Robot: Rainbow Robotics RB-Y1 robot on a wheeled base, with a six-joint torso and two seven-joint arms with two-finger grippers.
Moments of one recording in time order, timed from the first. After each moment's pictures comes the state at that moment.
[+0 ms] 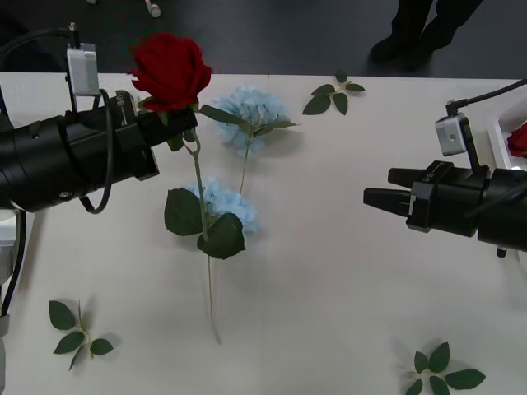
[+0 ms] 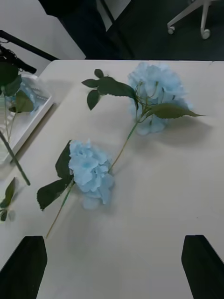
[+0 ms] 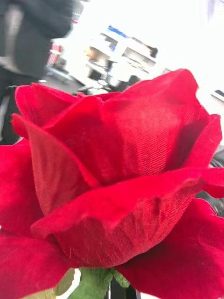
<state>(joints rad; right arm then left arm) -0.04 -1.16 0.28 -2.09 -1.85 0.49 2.07 -0.21 0.27 0.24 -1.95 1.70 1.24 -2.34</state>
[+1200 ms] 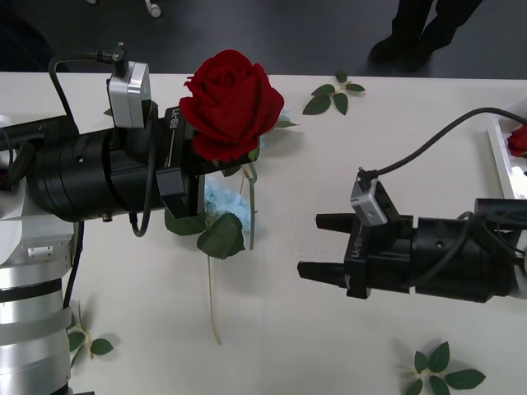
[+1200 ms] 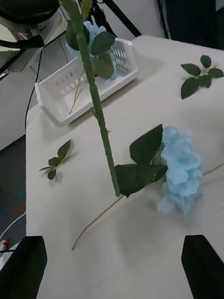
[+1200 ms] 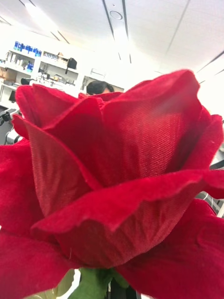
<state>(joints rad) -0.24 -1.15 0.71 -2.17 -1.93 0.37 2.50 -0.26 0.07 0.21 -1.96 1.77 1.50 -2.54</state>
